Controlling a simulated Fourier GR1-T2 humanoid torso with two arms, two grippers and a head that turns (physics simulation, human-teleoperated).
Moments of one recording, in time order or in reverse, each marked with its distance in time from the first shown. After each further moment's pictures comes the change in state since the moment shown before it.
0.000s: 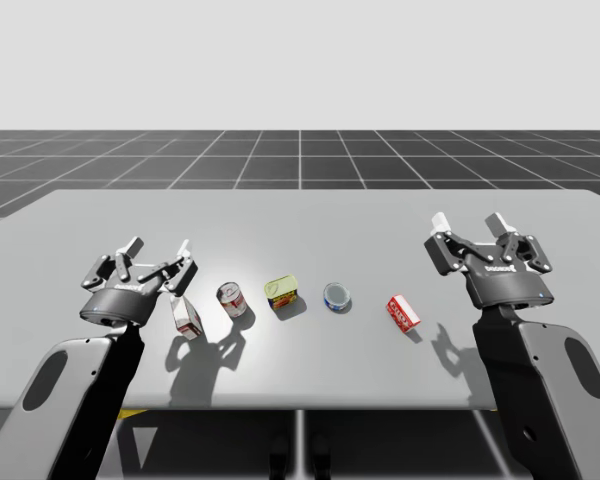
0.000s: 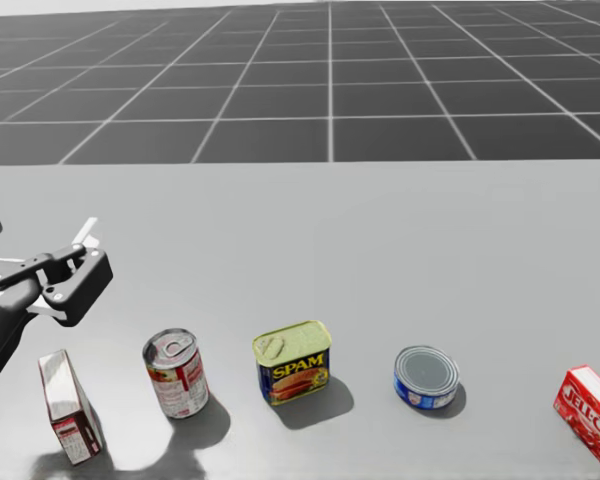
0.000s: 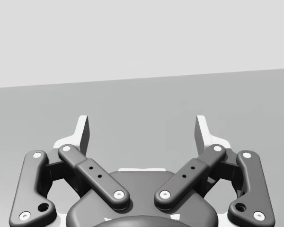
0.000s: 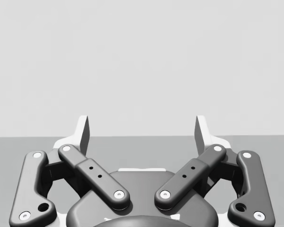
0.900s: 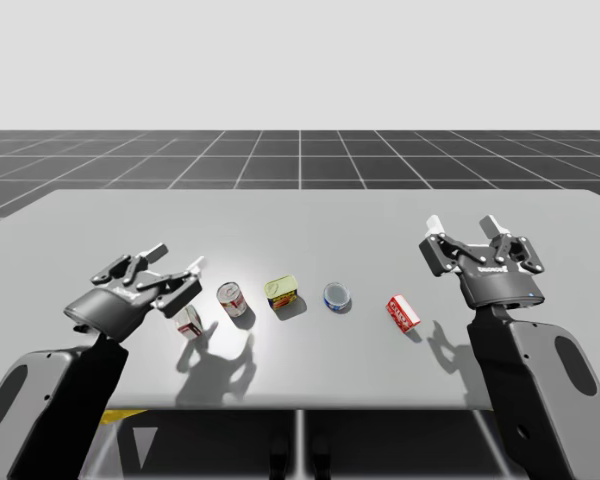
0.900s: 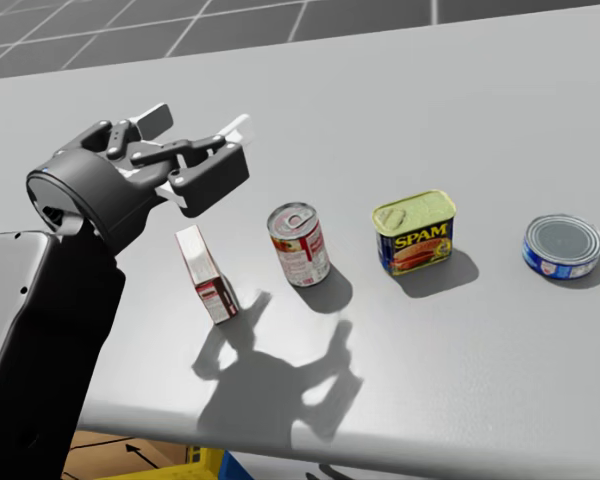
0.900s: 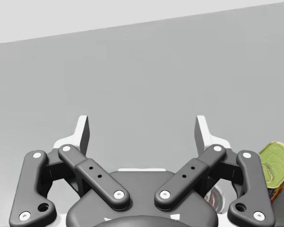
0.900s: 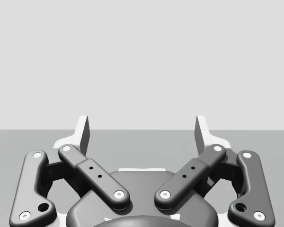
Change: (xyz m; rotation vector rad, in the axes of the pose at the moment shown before) left arm 0.026 -0.001 0.015 -0.315 0.187 0.064; right arm -0.005 0.004 -0.001 -0.003 0.020 0.016
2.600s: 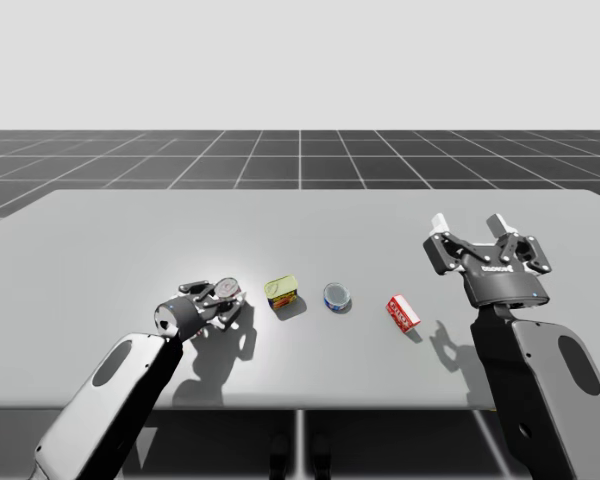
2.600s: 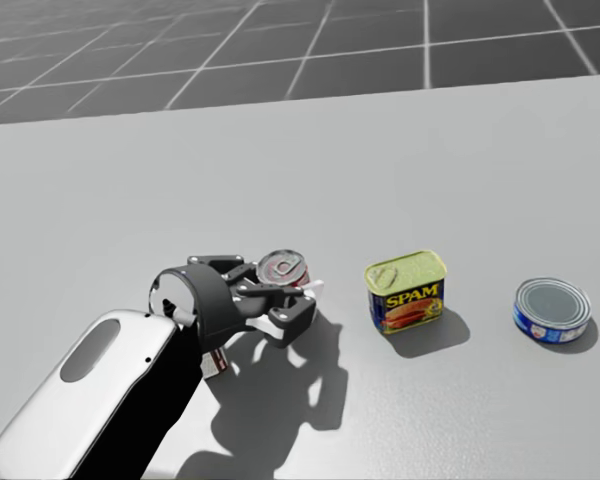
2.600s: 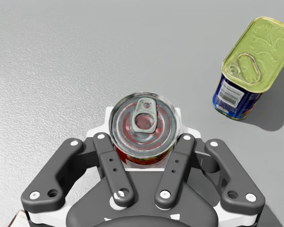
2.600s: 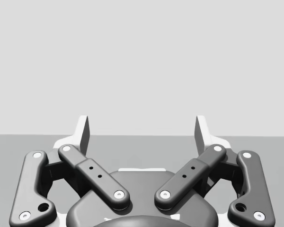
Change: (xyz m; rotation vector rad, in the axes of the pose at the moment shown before) left arm -0.071 -0.027 -0.051 -0.189 0.415 -0.096; right arm 0.001 -0.004 -0.001 -0.024 -0.021 0.024
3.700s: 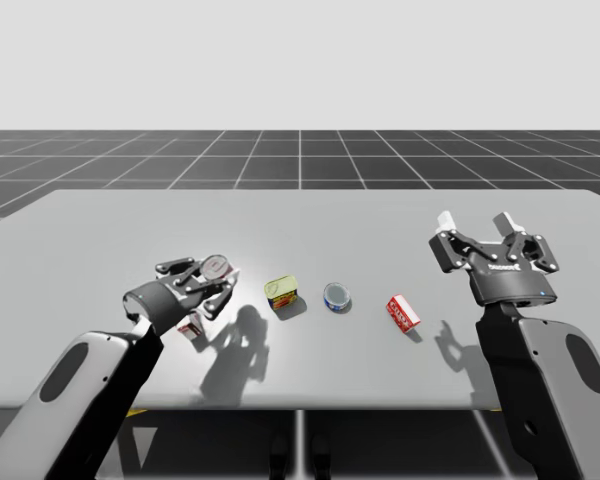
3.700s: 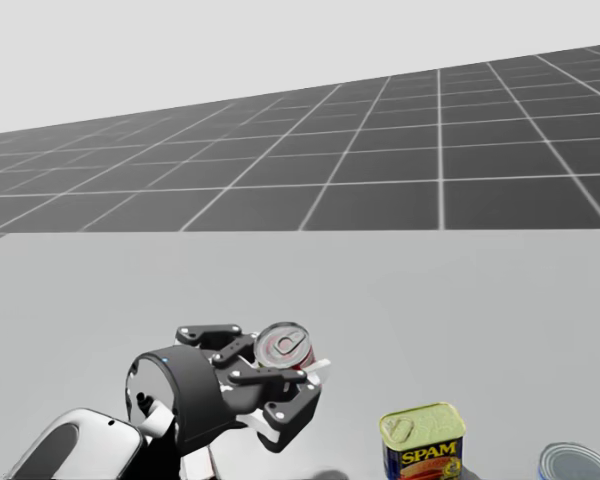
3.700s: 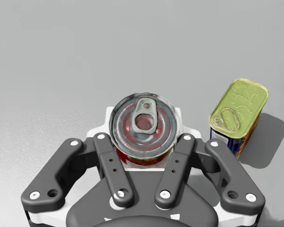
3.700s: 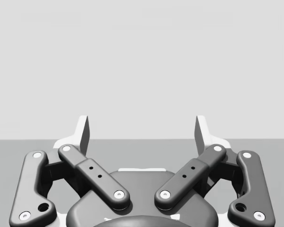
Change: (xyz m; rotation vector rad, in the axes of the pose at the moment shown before) left arm 0.053 -0.008 0.043 0.051 -0.156 -0.108; right arm 0.001 -0.008 -0.002 -0.014 -0.011 -0.003
